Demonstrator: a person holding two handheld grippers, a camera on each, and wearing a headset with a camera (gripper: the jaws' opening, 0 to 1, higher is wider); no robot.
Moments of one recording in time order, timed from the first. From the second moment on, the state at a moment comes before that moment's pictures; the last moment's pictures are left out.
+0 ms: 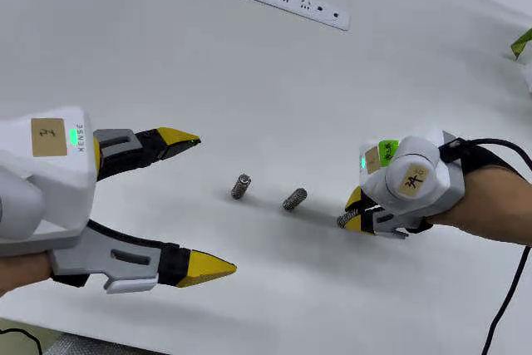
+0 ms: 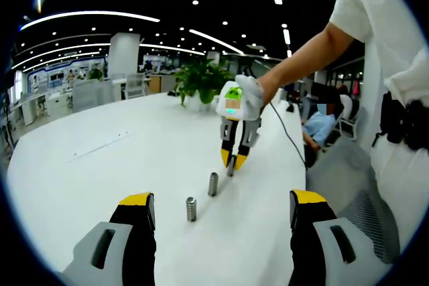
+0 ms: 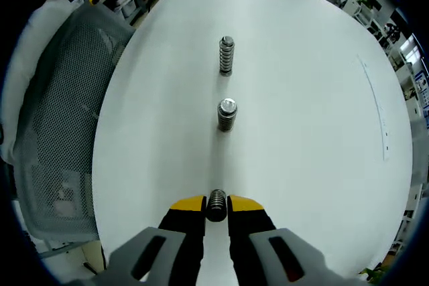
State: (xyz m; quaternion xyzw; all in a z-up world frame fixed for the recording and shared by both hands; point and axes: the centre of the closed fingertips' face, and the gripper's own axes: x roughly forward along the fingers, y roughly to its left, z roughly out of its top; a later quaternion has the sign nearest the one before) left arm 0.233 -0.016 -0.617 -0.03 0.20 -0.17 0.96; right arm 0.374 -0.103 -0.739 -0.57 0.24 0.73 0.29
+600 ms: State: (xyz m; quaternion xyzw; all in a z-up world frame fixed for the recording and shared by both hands) left arm 0.229 -0.014 -0.619 -0.02 0.21 -0.17 0.96; right arm 0.374 -0.099 -0.697 -0.50 0.25 0.74 0.37
